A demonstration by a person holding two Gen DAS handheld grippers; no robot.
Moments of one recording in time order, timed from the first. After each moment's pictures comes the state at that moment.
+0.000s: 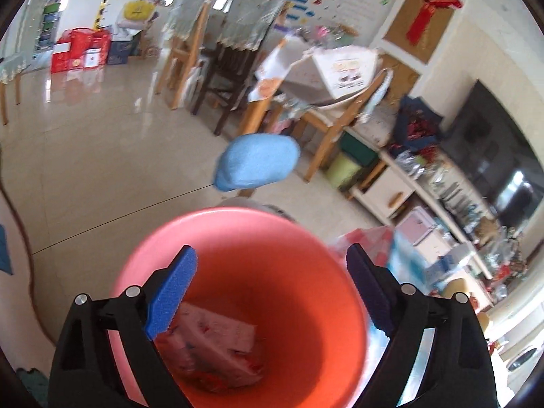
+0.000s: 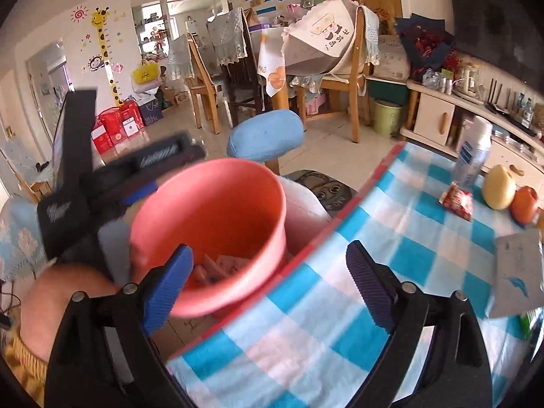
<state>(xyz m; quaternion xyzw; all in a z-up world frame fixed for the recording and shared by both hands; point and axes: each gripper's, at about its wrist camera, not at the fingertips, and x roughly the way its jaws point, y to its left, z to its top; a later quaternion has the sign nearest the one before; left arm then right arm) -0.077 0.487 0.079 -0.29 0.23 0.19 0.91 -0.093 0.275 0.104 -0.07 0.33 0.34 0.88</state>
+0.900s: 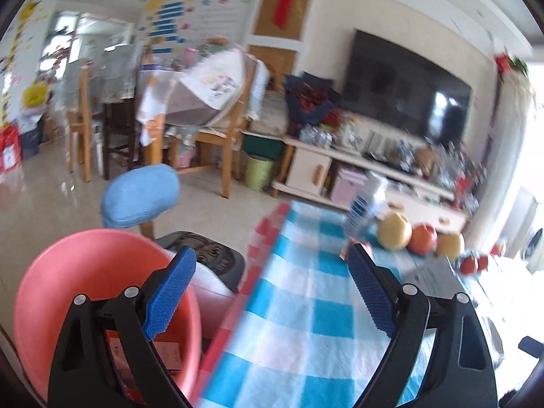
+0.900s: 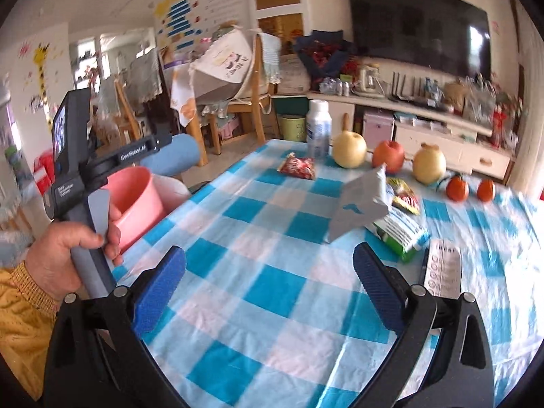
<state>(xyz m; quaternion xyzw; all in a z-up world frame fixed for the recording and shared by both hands) -0.041 0.327 0.095 -0.10 0.20 0.03 0.97 -0.140 0.059 0.094 0.00 0.28 0.19 0.94</state>
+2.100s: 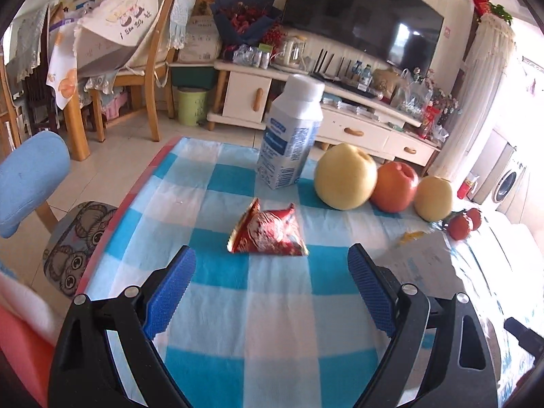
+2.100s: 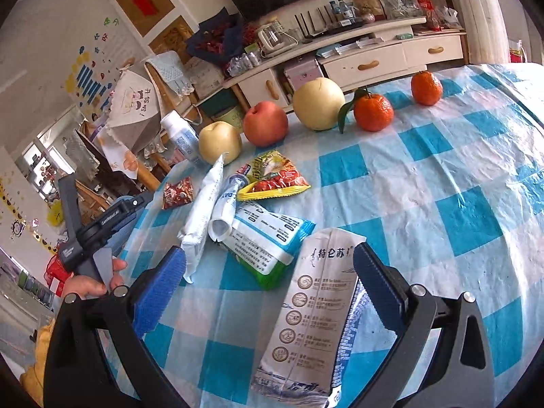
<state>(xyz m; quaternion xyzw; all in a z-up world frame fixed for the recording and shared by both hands) 0.135 0.216 0.045 -0.08 0.35 -0.08 0.93 -0.033 -0.122 0.056 0.22 0.35 0.11 0.91</state>
